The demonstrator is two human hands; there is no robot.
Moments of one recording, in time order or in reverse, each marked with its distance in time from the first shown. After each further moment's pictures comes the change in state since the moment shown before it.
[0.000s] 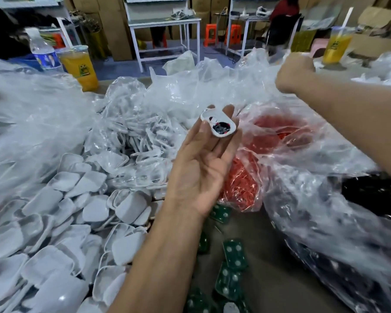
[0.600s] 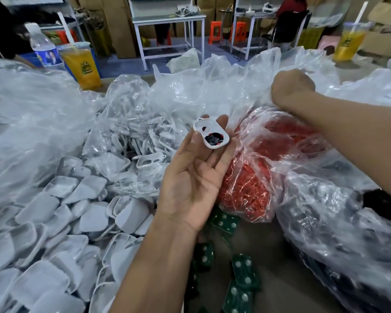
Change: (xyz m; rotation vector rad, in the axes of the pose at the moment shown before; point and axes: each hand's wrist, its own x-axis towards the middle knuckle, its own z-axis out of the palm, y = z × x) left_hand 0.003 0.011 -0.021 0.024 0.024 0.031; right_hand -0.003 -0.007 0.049 -0.241 0.024 -0.079
